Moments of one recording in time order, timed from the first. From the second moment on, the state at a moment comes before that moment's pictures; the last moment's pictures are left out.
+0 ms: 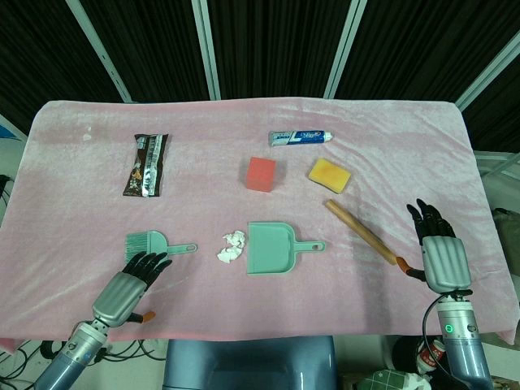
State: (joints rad) left arm -0.30 -1.35 0.09 -1.68 1.63 1.19 0.22; right arm 0.24 -1.22 0.17 -1.78 -1.32 1.39 -0.29
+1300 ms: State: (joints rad) left arm -0.31 -1.34 0.08 -1.72 1.60 1.20 0.21; right arm 0.26 -1.21 0.14 -1.82 -1.37 1.35 -0.27
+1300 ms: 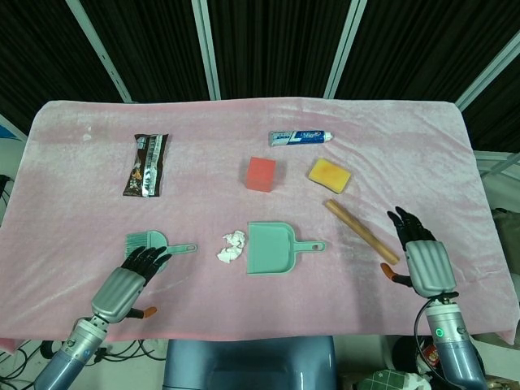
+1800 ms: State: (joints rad) left arm -0.34 -1.34 0.05 -1.74 1.59 1.19 0.20; right arm 0.44 -1.31 0.20 -1.83 -1.25 1.18 -0.46
